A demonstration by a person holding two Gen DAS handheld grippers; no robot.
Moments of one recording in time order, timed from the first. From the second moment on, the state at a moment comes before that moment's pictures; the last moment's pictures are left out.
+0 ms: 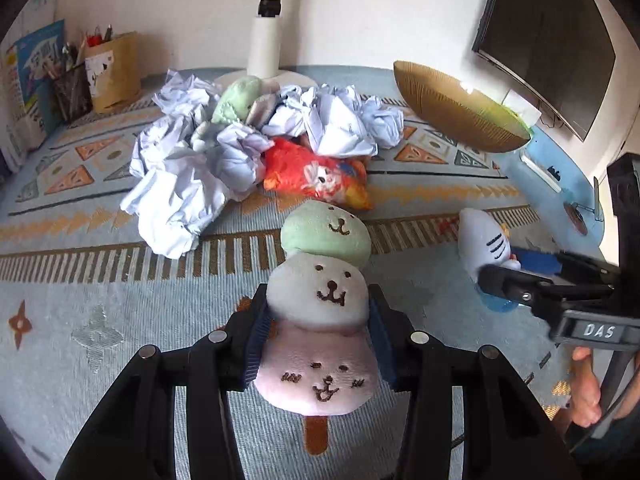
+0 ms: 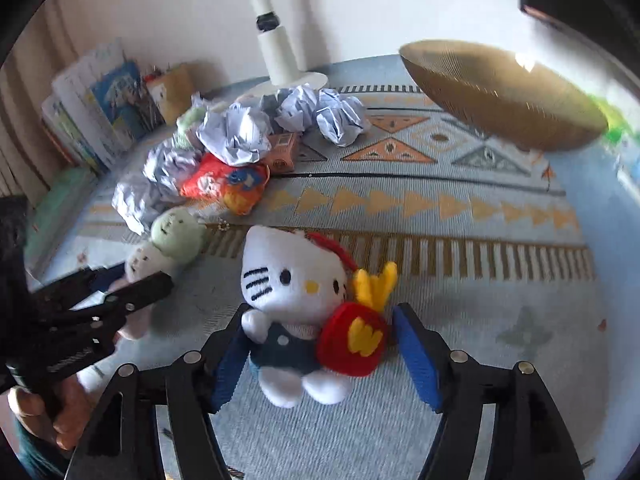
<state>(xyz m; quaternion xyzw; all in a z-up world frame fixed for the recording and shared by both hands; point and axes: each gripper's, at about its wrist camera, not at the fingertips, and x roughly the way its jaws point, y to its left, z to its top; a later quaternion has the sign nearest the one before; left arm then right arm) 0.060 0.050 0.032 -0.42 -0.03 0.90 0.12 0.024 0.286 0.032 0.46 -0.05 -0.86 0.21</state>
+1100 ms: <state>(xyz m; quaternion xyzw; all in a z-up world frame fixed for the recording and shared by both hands) 0.068 0.059 0.037 -0.40 0.00 0.91 0.08 0.066 0.283 0.040 0.36 -0.08 -0.91 0.19</state>
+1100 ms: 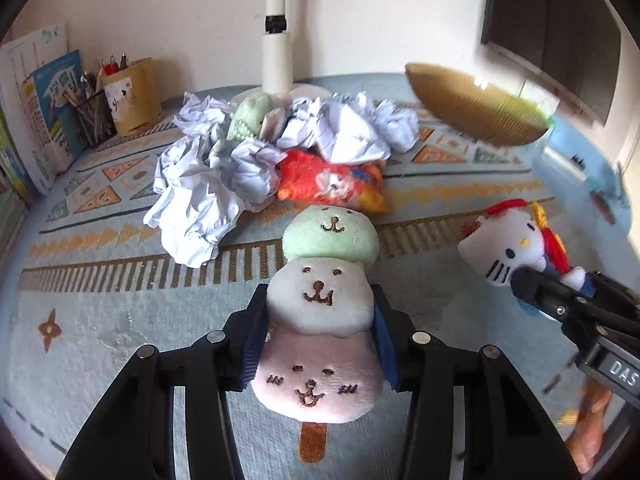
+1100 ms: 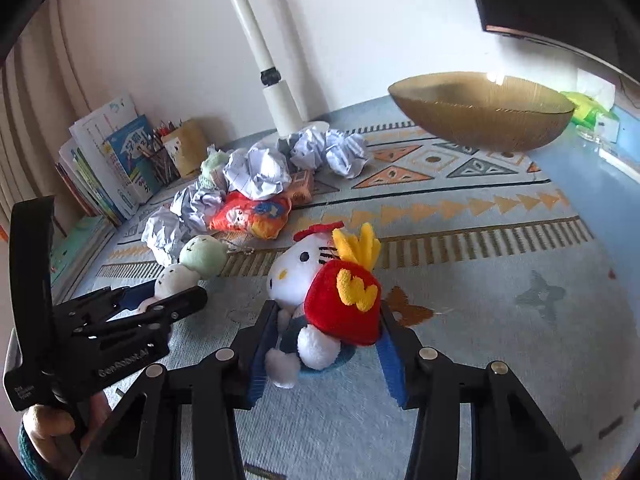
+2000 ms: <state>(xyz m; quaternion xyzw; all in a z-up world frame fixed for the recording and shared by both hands) -0.089 0.178 0.143 -0.29 -0.04 0.93 0.22 -0.109 0.436 0.152 0.23 -0.11 -0.97 -0.02</state>
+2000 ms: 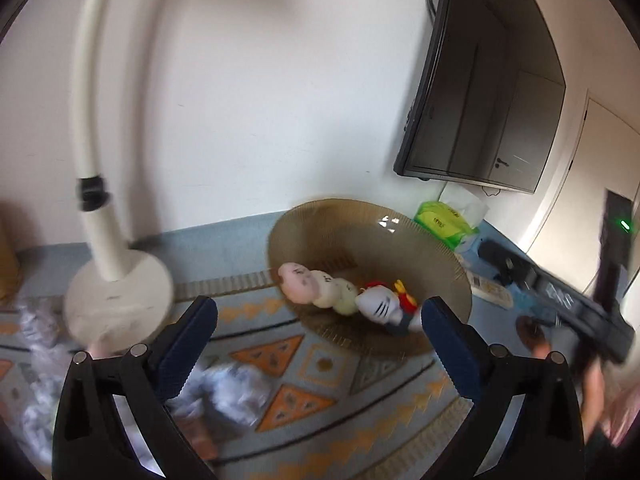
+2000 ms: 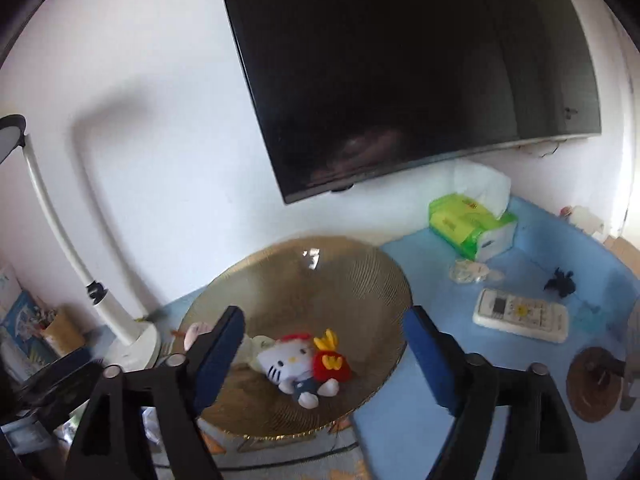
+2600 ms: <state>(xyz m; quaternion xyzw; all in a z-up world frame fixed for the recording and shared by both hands) 0.029 0.015 0.054 -0.35 -0.13 0.92 0.13 -0.200 0.364 0.112 0.25 0.09 -0.95 -0.13</state>
